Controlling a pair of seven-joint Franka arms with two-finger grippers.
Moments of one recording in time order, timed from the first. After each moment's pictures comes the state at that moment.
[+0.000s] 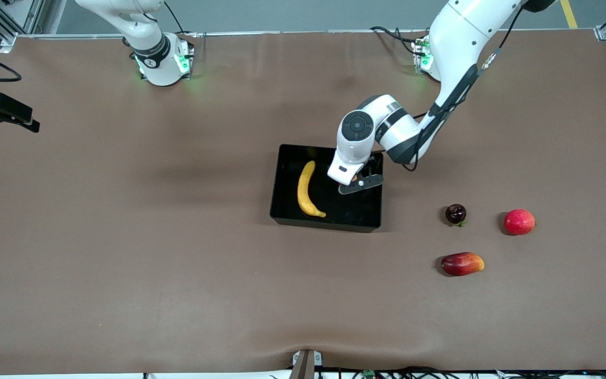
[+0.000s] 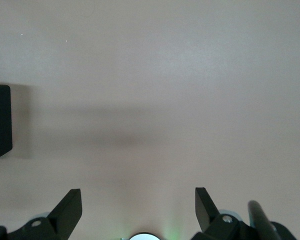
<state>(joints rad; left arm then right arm) -0.27 0.57 -0.46 -1.95 0.36 2.35 -1.21 -0.08 0.00 0.00 -1.50 0.03 1.42 -0.09</state>
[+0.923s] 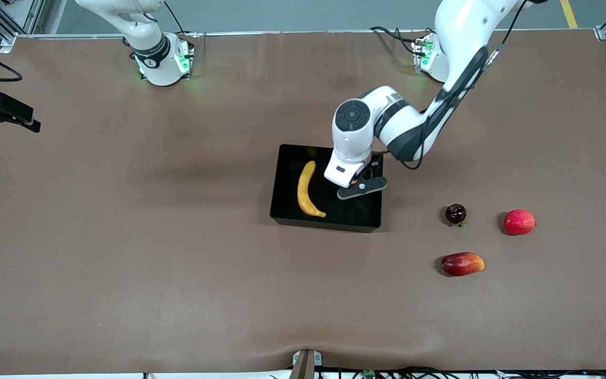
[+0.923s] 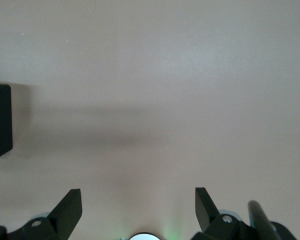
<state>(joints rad) -0.28 0.48 -0.47 -1.76 0.41 2.08 -1.11 -0.08 0.00 0.01 -1.50 0.03 1.42 -0.09</state>
